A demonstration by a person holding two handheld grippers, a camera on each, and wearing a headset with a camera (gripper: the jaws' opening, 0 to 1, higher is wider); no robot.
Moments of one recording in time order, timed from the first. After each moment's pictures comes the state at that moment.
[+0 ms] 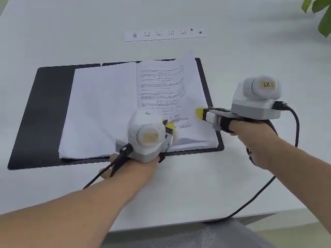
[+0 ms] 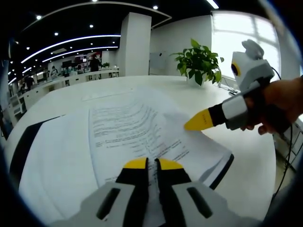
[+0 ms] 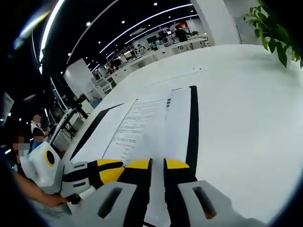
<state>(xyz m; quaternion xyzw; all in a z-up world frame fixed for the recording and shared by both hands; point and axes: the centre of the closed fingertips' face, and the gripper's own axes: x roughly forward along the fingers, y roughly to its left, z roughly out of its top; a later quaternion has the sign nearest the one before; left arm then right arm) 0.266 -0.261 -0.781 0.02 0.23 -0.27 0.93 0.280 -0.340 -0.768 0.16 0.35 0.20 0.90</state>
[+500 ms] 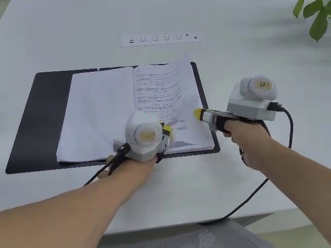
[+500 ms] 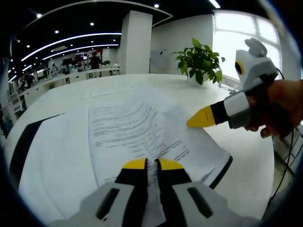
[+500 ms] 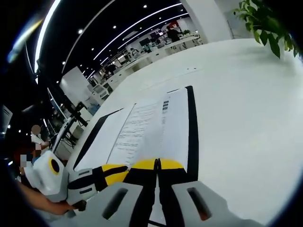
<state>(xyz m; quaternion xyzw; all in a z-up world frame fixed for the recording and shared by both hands) 0.265 -0.262 -0.779 0.01 0.24 -0.27 0.93 0.279 -0.337 -0.759 0.18 0.35 0.18 0.90</state>
